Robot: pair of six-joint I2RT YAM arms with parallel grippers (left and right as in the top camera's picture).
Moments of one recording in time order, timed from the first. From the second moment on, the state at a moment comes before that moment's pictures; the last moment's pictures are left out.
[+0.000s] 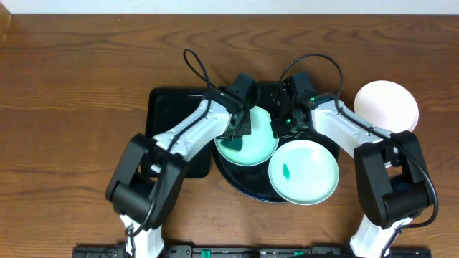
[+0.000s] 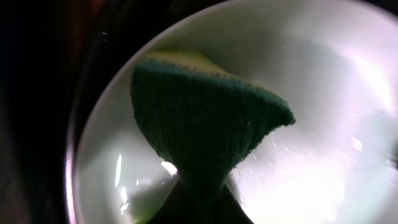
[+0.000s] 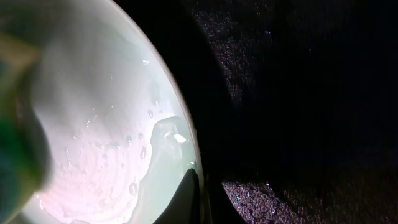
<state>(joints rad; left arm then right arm) -0.56 1.95 1.32 -0.73 -0.01 -0.62 0.36 1.92 1.16 -0.54 -0.26 0.18</state>
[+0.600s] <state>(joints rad) -0.54 2.00 1.34 -0.72 0.07 -0.62 0.36 1.92 1.16 -0.54 -0.26 0.19</state>
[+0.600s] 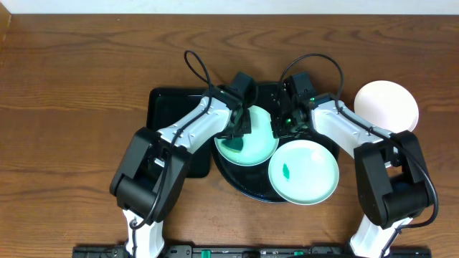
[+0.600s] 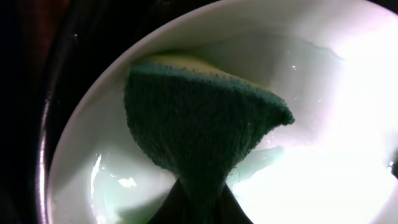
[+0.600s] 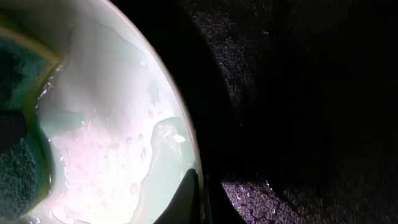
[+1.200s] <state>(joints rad) -0.53 1.91 1.34 -0.68 0.33 -0.62 0.36 1.92 1.16 -0.54 -0.26 0.19</state>
